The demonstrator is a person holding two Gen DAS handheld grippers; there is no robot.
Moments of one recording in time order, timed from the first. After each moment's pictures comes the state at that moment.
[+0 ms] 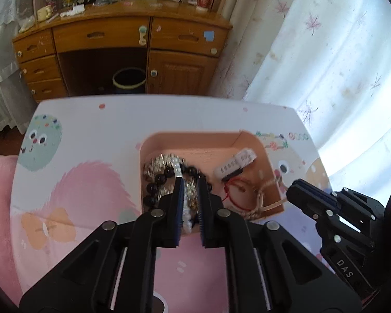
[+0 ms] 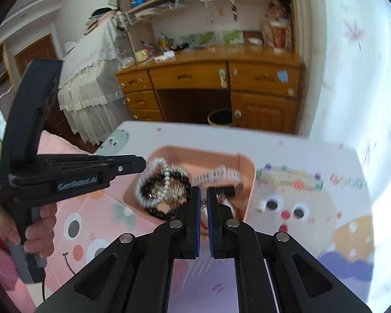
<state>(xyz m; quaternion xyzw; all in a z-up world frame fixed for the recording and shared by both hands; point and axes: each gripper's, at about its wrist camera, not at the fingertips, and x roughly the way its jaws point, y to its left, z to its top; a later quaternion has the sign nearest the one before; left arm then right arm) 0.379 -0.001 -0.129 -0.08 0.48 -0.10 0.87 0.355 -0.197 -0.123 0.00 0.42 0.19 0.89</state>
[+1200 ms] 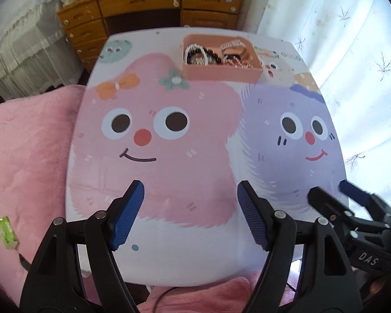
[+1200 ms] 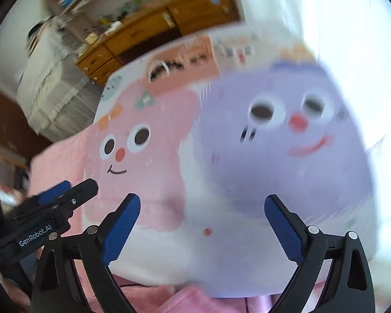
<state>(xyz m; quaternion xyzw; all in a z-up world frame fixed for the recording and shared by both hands) 0.104 0.007 -0.065 -0.03 0.56 -0.01 0.83 0.106 -0.202 -0.089 0.09 0.54 0.06 0.83</state>
